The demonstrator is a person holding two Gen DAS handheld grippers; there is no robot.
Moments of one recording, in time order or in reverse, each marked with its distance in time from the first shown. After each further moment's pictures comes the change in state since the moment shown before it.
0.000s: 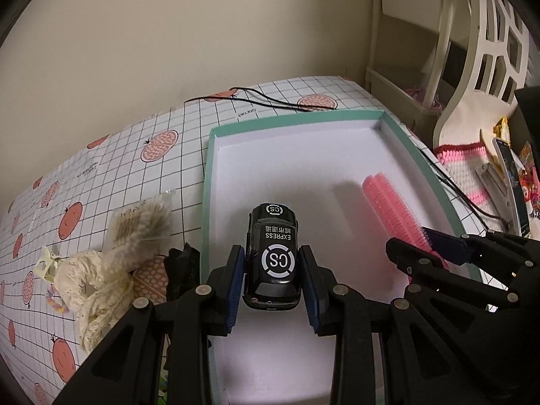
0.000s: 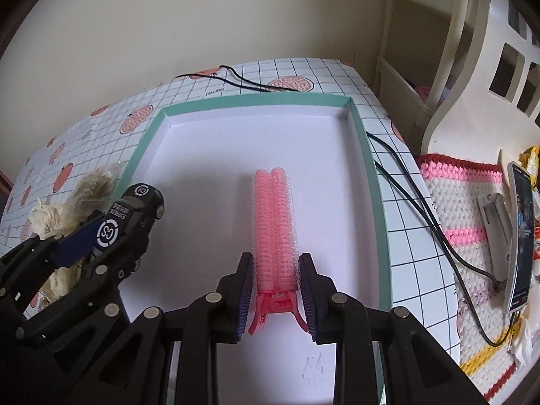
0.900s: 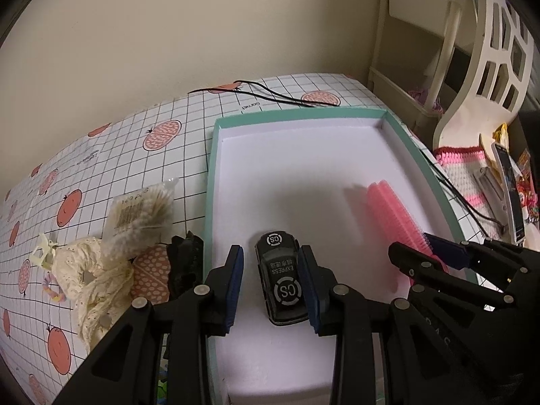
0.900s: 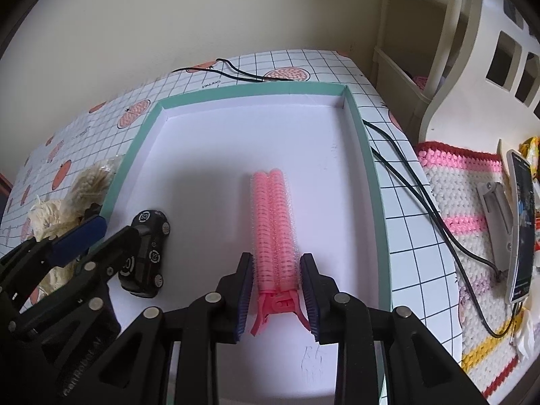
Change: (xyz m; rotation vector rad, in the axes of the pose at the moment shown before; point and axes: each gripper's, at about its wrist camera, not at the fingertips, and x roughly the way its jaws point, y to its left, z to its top) left arm -0.005 0.004 -0.001 -0.047 0.014 -0.015; right arm -0.001 -0.001 -0.003 0.019 0.019 0.008
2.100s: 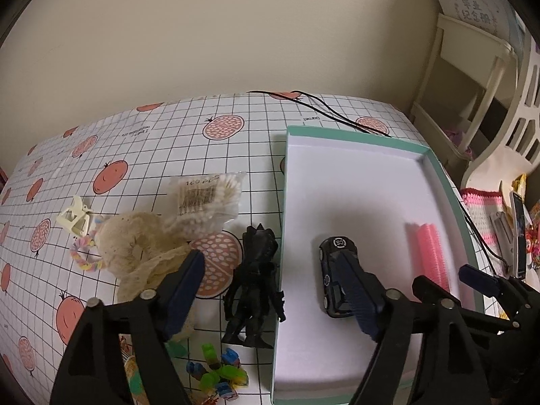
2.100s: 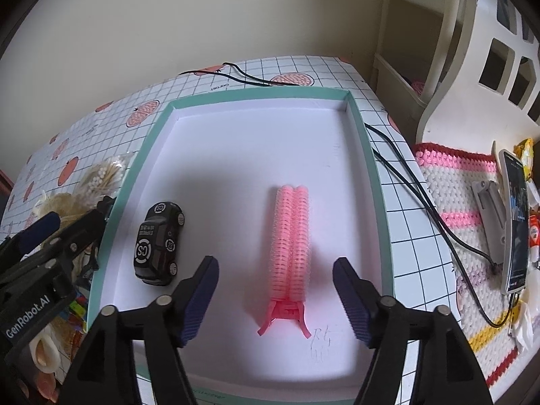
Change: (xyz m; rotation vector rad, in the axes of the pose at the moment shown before) left arm -0.020 0.055 -0.009 -0.189 -0.034 0.068; right arm -0.011 0.009 -0.010 -0.014 -0.022 -0.006
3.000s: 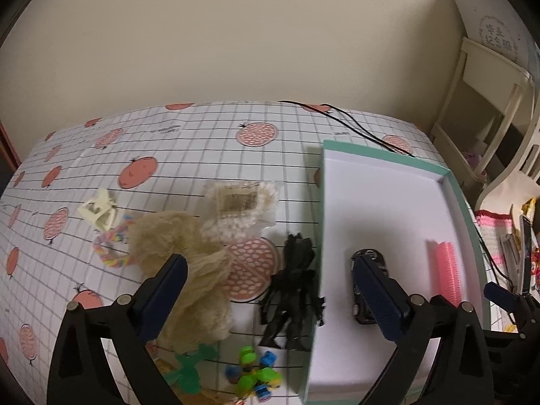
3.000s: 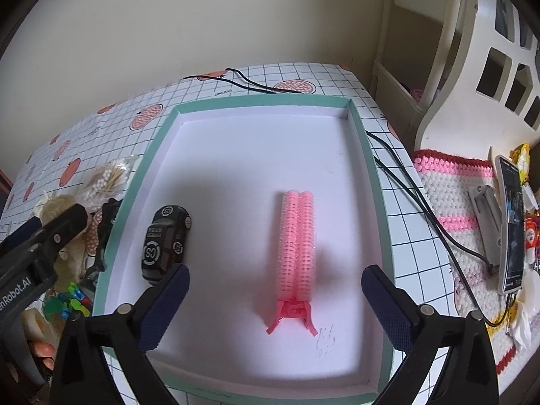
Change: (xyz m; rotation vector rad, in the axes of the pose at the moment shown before) left arm -0.008 0.032 -0.001 -0.077 -0.039 0.065; right arm -0.009 0.011 0.000 -0.006 -0.025 -0.012
